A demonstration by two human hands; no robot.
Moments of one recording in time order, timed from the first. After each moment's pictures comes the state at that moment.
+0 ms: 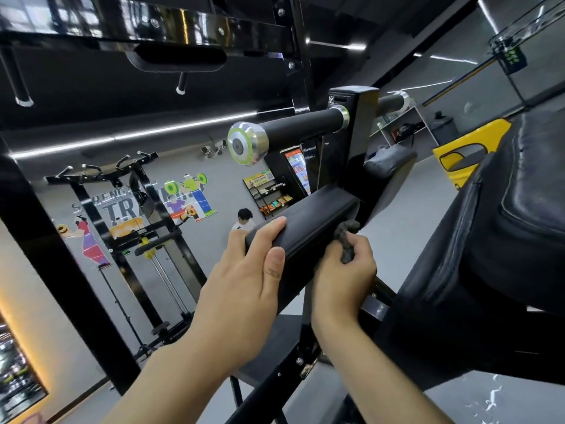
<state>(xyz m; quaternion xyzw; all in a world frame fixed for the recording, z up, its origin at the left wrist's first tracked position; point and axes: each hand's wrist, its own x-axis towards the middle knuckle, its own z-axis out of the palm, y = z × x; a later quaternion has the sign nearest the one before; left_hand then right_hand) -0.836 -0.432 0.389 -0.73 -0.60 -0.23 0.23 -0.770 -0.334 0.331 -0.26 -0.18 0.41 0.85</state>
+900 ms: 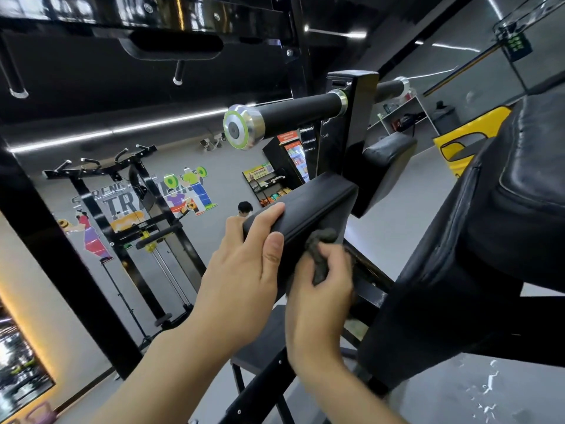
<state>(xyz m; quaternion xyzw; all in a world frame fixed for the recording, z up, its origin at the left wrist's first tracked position) -0.838 -0.428 0.386 -0.73 -0.59 -0.25 0.23 -0.793 -0.375 0.313 -0.19 -0.26 0.37 0.87</state>
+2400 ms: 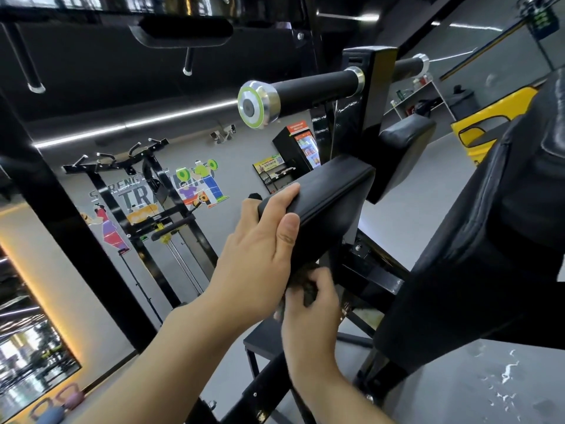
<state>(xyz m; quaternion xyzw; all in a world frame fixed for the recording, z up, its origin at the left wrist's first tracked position) -0.839 -0.429 0.393 -0.75 -0.59 -0.23 0.20 -0.836 -0.385 0.280 -0.16 -0.32 0.54 0.77</state>
